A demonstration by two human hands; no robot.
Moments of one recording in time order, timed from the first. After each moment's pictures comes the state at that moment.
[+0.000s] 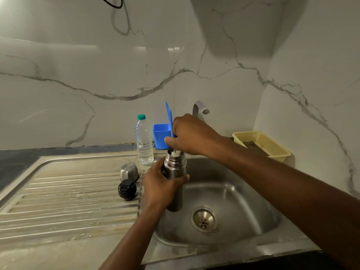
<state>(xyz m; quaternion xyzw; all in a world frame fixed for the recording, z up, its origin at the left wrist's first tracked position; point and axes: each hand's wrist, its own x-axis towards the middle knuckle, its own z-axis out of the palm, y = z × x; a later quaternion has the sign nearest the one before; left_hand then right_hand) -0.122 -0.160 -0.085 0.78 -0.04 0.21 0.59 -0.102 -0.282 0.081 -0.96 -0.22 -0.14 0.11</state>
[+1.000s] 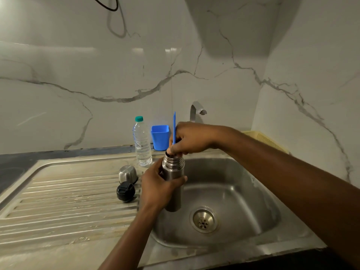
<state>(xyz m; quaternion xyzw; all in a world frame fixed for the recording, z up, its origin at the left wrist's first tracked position) -0.118 -0.153 -0.086 0.79 -0.07 0.19 0.58 -0.089 -0.300 0.090 -0.94 -0.29 0.06 0.18</state>
